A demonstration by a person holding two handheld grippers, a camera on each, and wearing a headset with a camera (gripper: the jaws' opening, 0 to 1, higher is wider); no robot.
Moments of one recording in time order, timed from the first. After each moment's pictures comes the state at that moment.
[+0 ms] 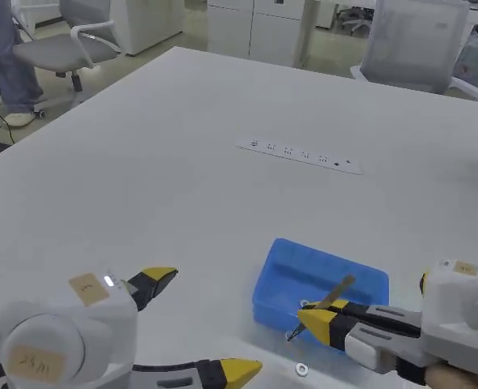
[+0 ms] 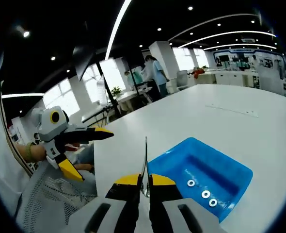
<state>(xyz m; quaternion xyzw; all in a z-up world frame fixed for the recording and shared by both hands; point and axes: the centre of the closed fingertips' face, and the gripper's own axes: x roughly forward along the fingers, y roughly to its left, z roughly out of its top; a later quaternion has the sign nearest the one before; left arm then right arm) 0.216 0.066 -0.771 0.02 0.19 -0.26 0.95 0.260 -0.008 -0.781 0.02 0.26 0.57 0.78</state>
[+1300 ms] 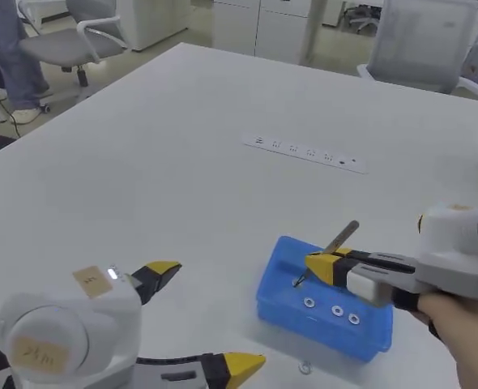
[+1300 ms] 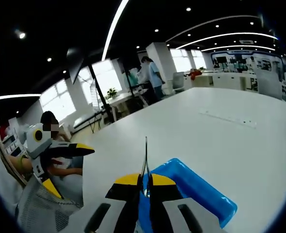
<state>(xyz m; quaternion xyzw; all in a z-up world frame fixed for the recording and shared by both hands) 0.217 0.068 -0.768 0.01 0.19 -0.25 0.95 0.315 0.008 -0.774 0.01 0.27 0.56 0.79</state>
